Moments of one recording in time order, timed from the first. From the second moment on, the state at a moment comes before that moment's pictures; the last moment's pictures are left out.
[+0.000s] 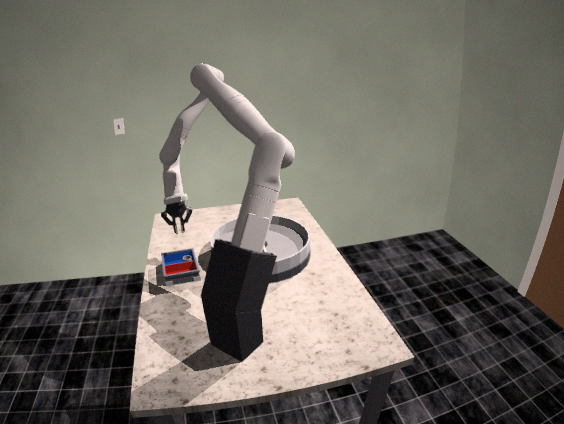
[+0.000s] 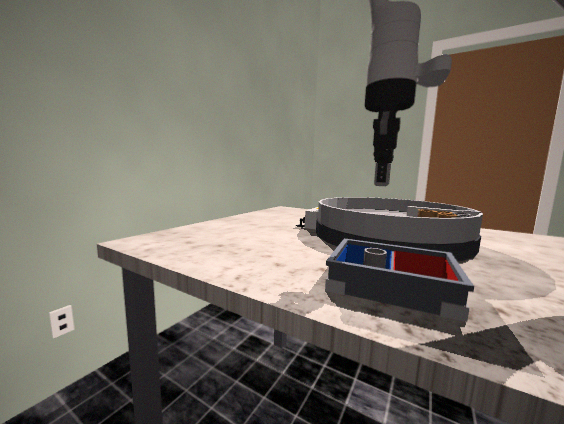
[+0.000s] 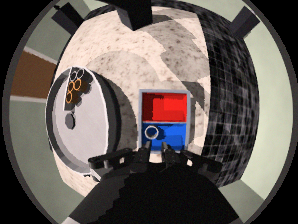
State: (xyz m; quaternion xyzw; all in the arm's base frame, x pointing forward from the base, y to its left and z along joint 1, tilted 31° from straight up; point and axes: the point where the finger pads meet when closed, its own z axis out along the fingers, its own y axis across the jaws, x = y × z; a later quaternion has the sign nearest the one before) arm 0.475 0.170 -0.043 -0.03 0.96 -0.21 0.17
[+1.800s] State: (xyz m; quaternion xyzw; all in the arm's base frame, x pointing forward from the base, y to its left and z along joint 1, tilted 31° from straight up) arm 0.349 -0.079 -0.005 -0.05 0.96 -0.21 0.17
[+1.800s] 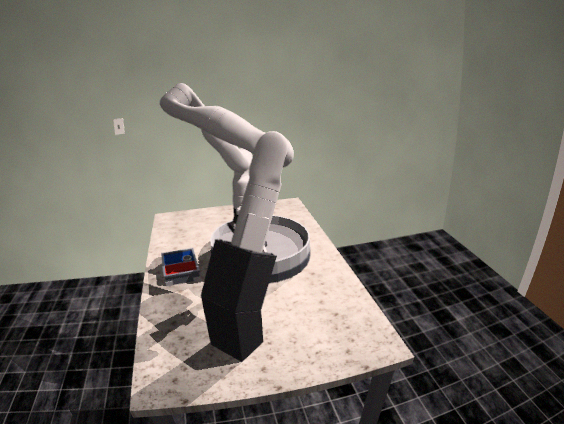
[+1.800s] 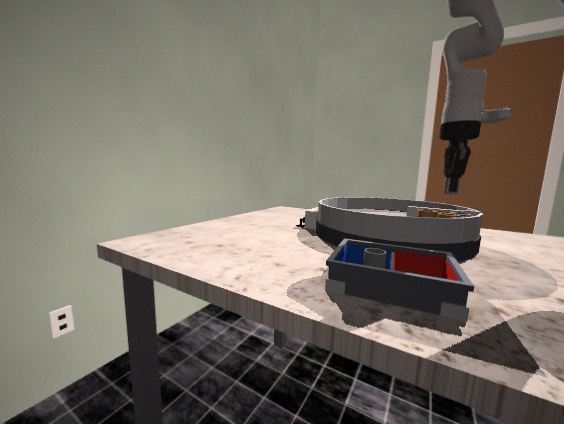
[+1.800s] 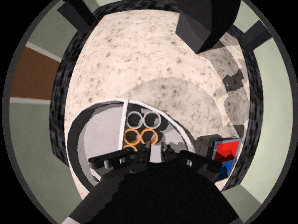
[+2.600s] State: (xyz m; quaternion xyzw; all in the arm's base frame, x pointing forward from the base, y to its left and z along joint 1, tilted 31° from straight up) arm 0.361 -0.091 -0.034 -0.05 0.96 -0.21 0.17
